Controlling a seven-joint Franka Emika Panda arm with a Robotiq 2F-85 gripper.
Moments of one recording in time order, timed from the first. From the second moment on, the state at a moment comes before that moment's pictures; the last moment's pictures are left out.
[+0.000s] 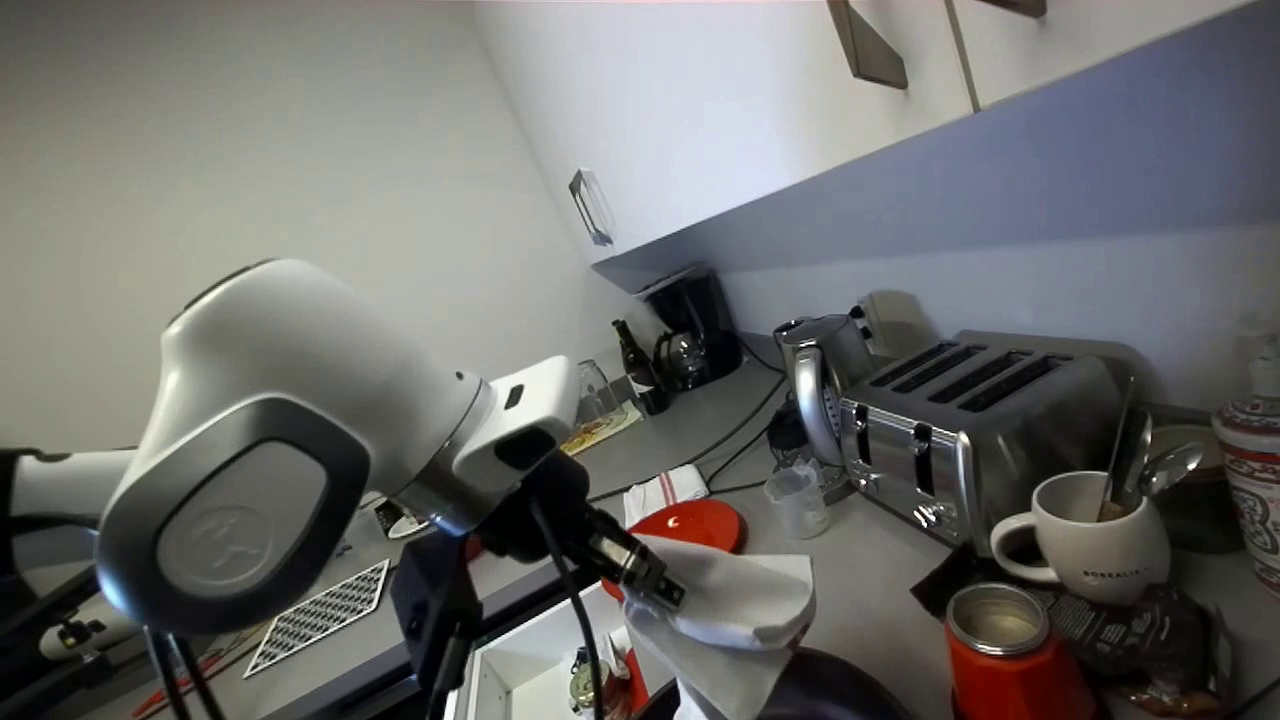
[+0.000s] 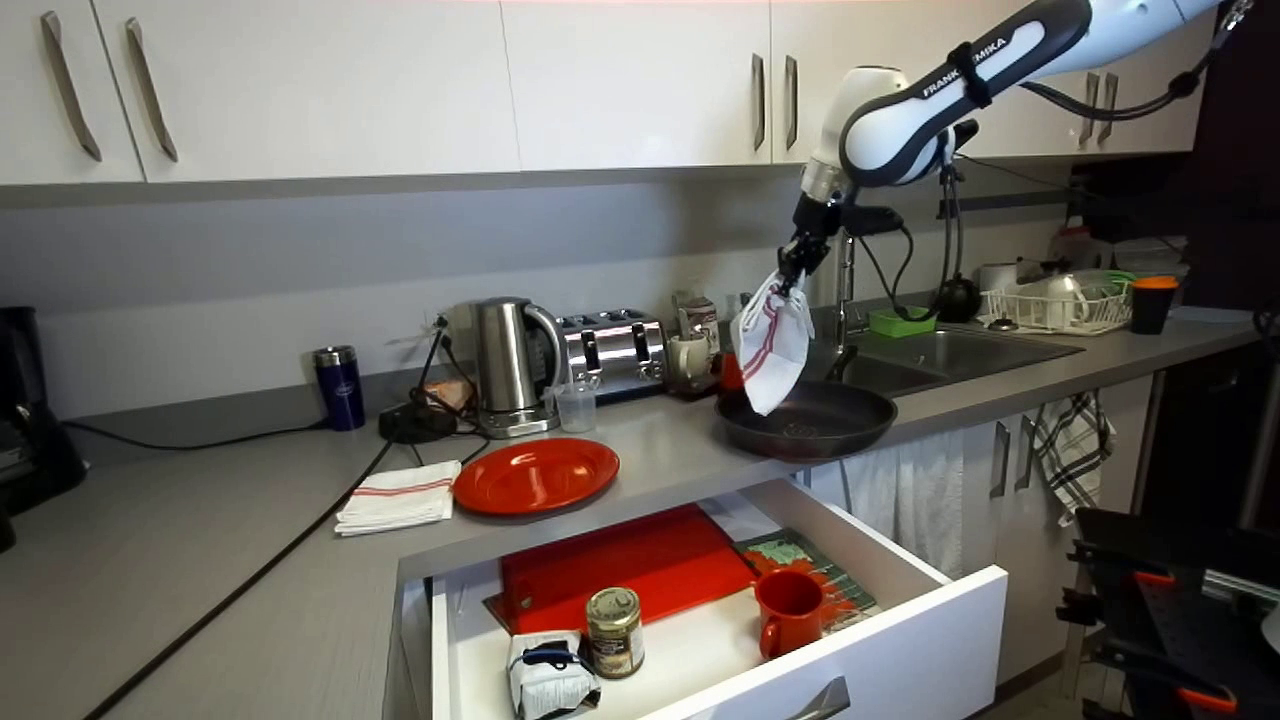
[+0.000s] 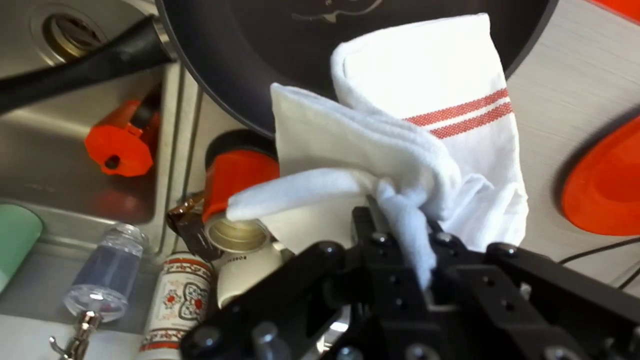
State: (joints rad) arm -0.15 -0.02 -0.15 -2.06 -0.04 2.51 0.02
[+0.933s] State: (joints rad) arm -0.27 -0.19 -0.21 -2.35 -0.04 2.61 0.21
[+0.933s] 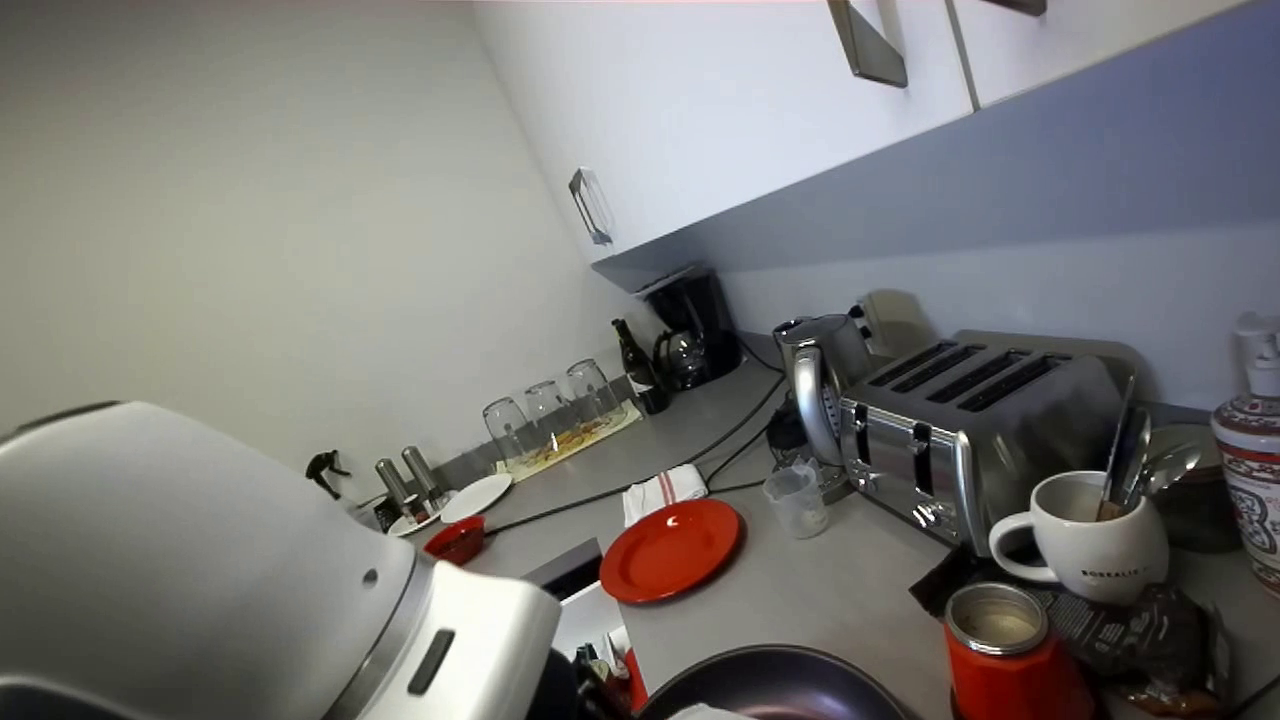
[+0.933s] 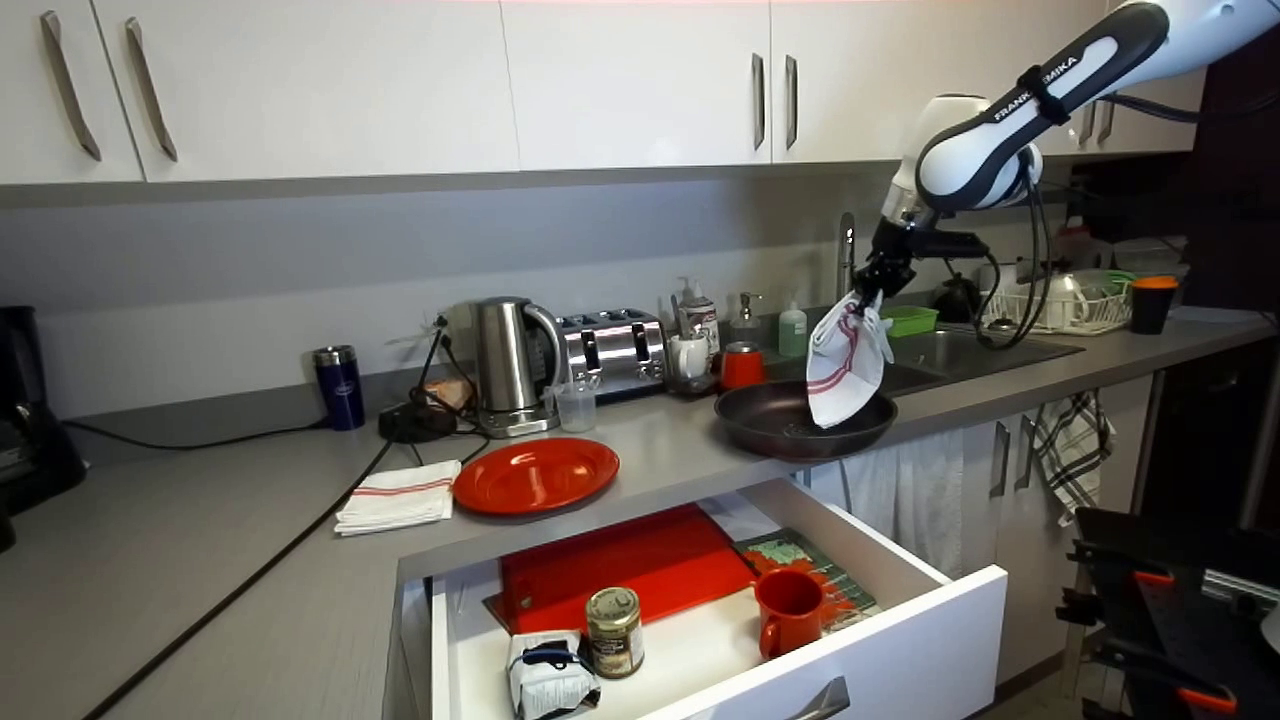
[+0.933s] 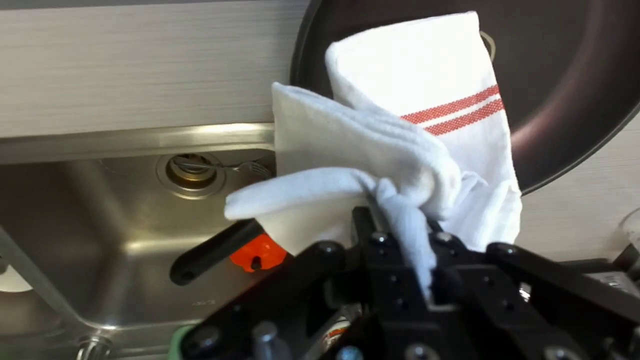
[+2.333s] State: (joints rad) arm -0.48 -0.19 -0.37 -2.46 -0.04 2.63 0.31
